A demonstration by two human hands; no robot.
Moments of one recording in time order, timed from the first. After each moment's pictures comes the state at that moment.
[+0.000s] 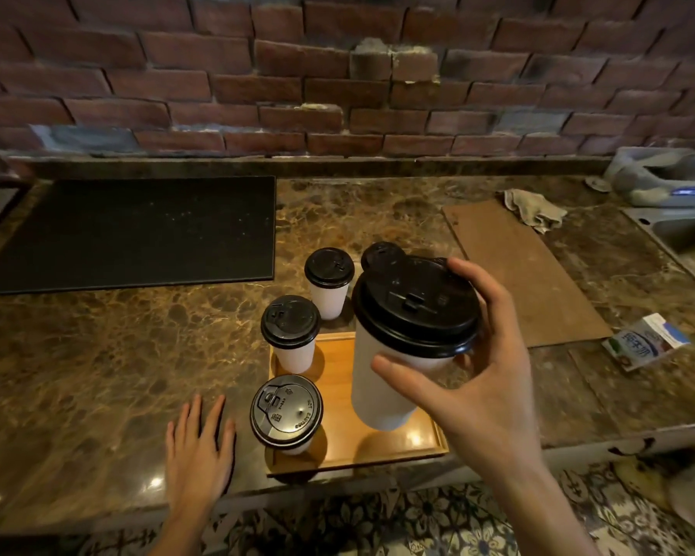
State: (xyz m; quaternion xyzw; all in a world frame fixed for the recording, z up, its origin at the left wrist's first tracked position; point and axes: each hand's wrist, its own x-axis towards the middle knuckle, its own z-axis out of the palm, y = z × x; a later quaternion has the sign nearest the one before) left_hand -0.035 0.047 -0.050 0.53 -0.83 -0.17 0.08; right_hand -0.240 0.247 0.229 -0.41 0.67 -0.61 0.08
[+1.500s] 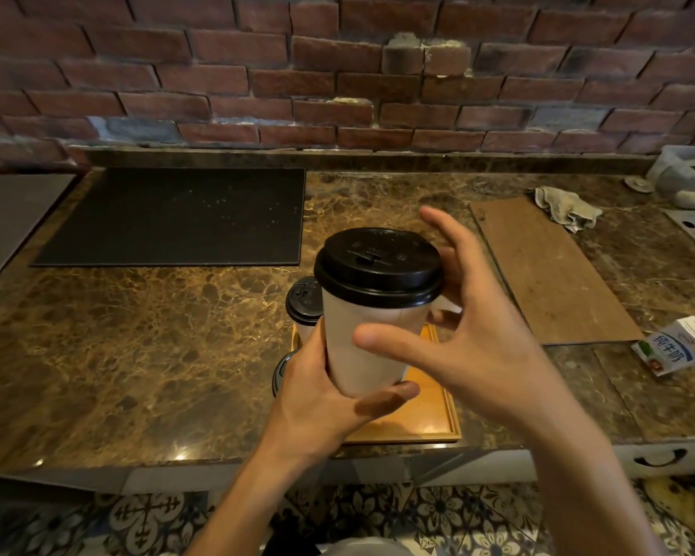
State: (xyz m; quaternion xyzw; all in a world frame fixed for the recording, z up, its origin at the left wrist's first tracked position) left_hand -0.109 0.149 0.183 0.22 -0.72 -0.59 0.29; right_hand -0.240 0.243 0.263 -0.47 0.70 -0.49 0.22
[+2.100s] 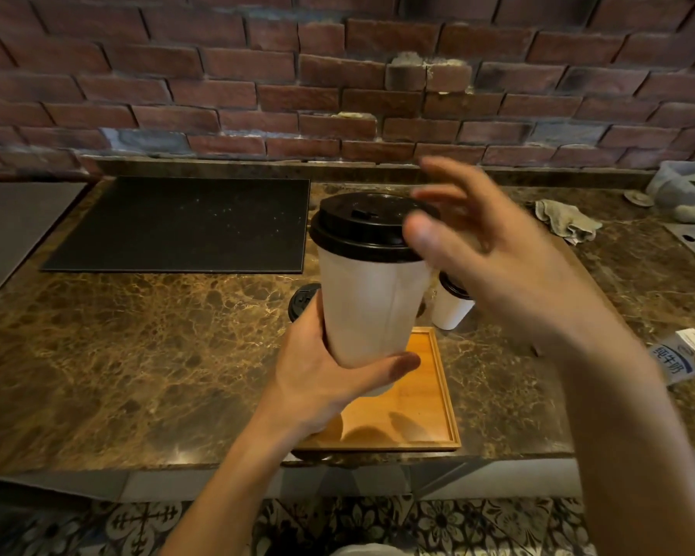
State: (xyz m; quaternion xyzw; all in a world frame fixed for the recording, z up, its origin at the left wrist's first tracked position) left_hand -0.116 0.139 0.212 0.21 -0.72 -0.59 0.31; right_hand -0.256 0.232 0.320 -0.48 0.72 -0.45 0.20
